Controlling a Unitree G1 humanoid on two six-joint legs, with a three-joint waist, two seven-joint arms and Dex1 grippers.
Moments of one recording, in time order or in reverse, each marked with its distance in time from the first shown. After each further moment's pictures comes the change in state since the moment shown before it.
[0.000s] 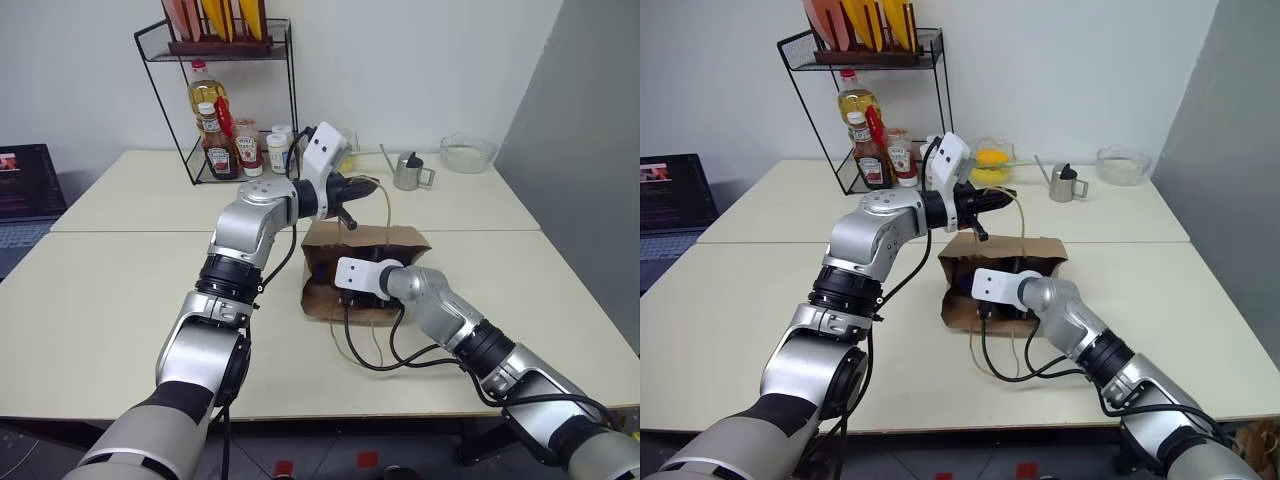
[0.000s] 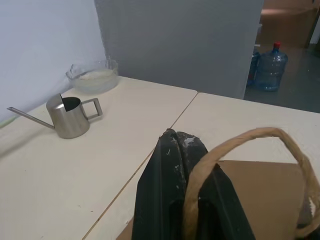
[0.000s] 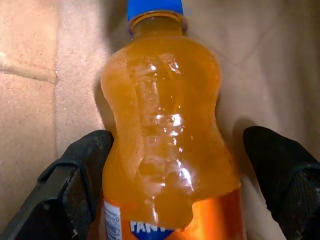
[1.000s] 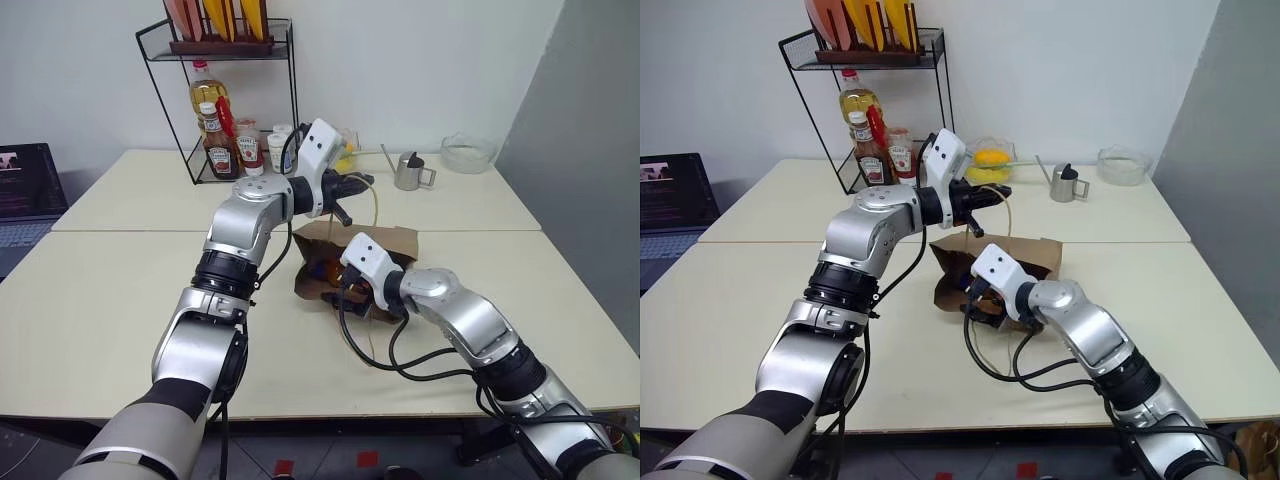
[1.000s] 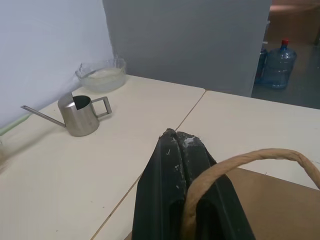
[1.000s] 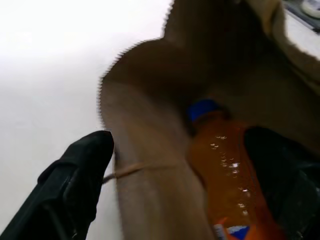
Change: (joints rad) left arm -0.018 0.019 0.001 0.039 0.007 -0.023 -0.005; right arm 0.132 0.007 -0.211 -0.425 0.565 0.370 -0.054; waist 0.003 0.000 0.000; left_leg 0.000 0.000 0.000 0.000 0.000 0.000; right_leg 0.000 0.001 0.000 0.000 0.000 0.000
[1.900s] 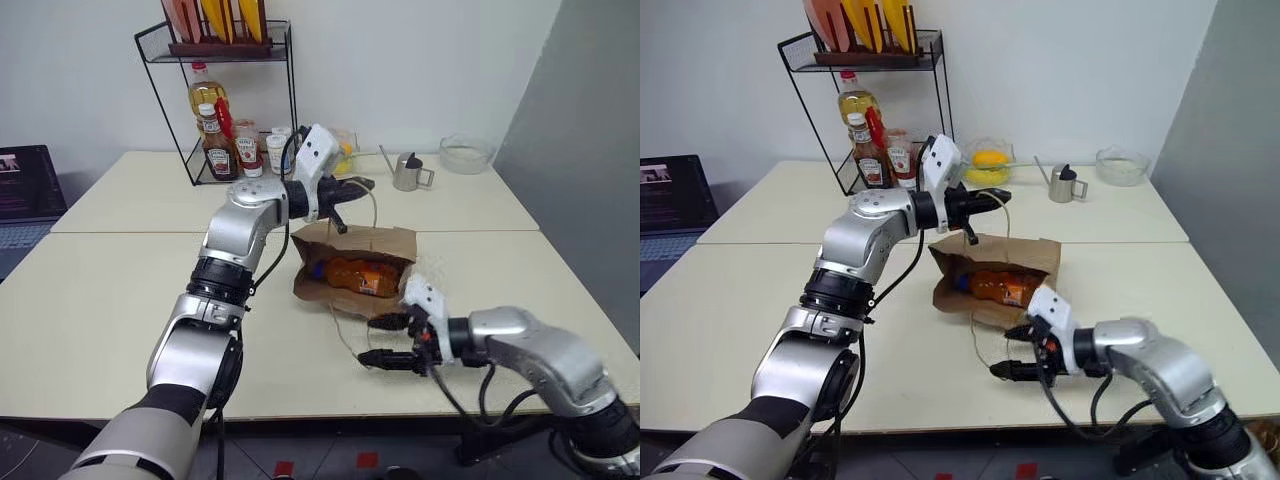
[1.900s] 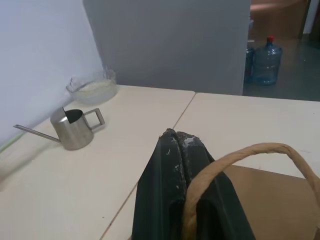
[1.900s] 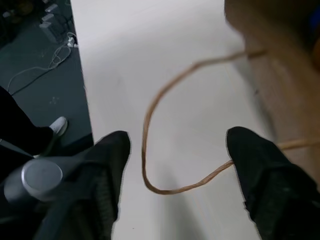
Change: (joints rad) left arm 0.046 0.021 -0.011 -0.037 0.006 -0.075 -0.078; right arm 0.292 -0.286 -0.277 -0.378 0.434 0.216 0.323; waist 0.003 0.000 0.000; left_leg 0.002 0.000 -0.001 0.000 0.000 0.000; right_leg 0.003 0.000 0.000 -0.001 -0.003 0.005
